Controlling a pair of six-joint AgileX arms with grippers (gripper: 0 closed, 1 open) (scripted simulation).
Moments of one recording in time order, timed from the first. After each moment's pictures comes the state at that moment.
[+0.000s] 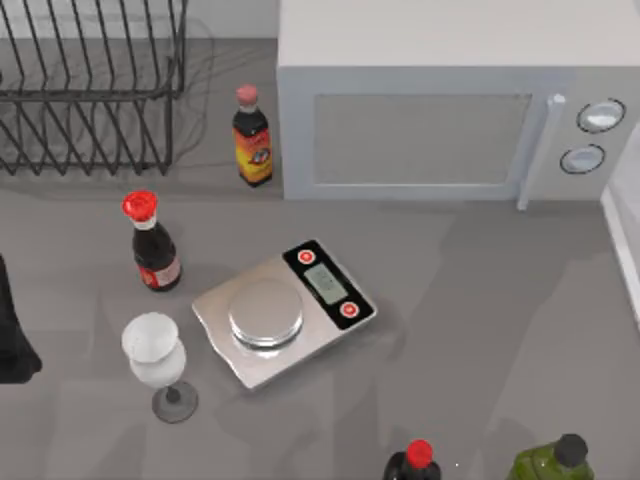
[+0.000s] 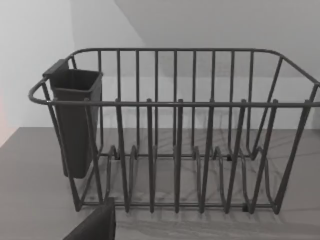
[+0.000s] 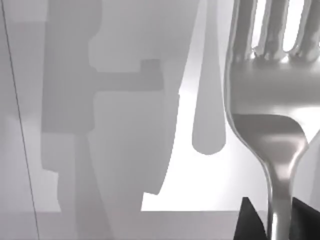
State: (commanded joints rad) left arm 0.00 0.00 0.00 0.00 0.00 0.00; right arm -0.29 2.30 1.97 -1.21 -0.01 -0.26
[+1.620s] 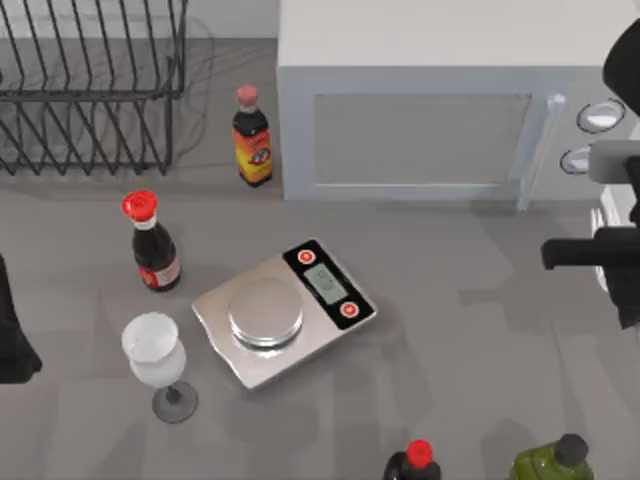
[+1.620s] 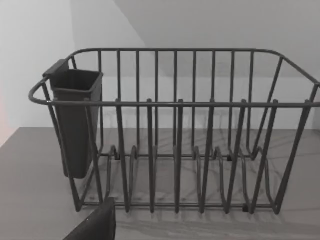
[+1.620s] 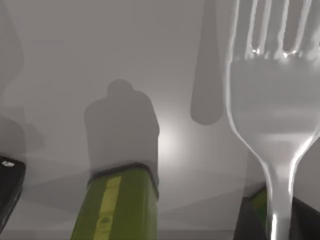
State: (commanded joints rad) left arm 0.00 0.00 0.00 0.00 0.00 0.00; right arm 0.43 1.49 1.27 -1.35 0.00 0.44
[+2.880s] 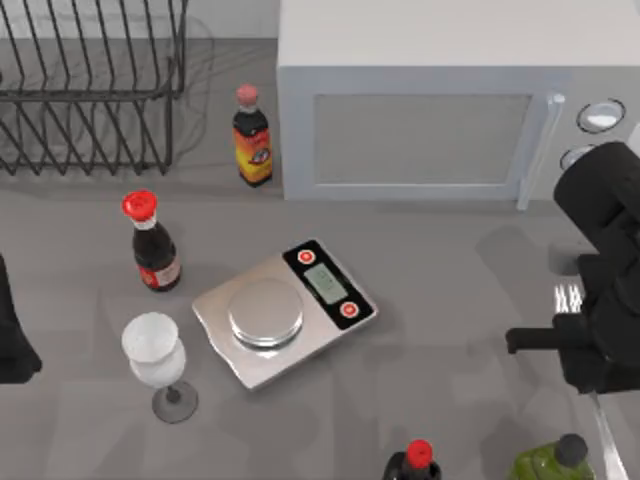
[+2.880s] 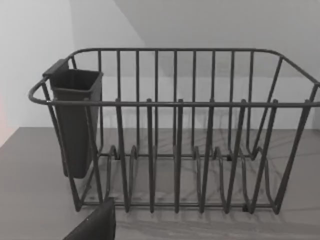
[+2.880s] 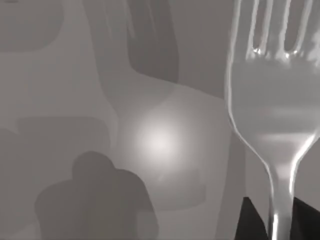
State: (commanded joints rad) left arm 0.00 0.00 0.00 0.00 0.00 0.00; right arm 0.43 1.58 0.91 -0.90 0.00 0.44
